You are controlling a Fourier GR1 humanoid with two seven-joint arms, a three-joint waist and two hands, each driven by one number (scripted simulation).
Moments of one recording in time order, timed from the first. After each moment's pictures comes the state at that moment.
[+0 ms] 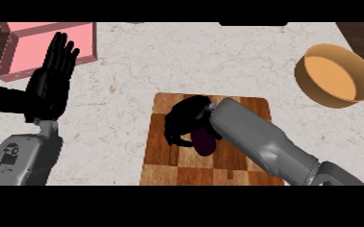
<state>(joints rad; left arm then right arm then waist) -0.29 0.31 -0.01 -1.50 0.25 0.20 0.01 -0.94 -0.12 0.96 -0.73 0.75 0.23 -0.93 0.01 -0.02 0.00</state>
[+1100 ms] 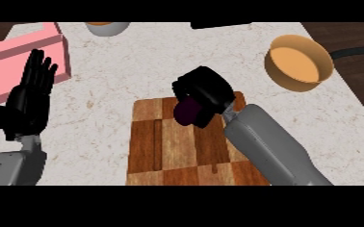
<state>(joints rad) -0.18 0.33 0.07 -1.51 0.24 0.22 0.00 -0.70 -0.15 0.56 -1.15 0.76 -0.02 -0.09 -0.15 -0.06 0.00</state>
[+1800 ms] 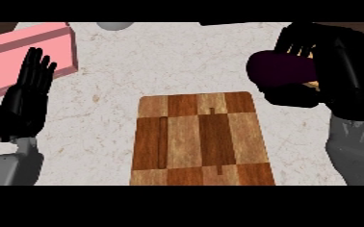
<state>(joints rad) -0.17 0.33 0.07 -1.56 0.26 0.19 0.01 -0.53 -0.42 0.20 -1.87 0.77 0.02 0.43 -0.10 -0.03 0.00</state>
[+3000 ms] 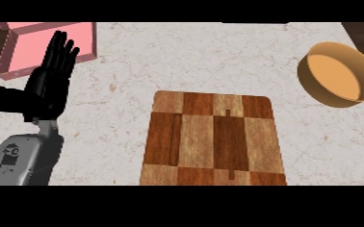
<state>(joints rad) -0.30 0.27 0.04 -1.52 0.20 0.16 0.04 -0.46 -0.76 -0.37 -1.21 0.56 0.05 -0.21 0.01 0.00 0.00</state>
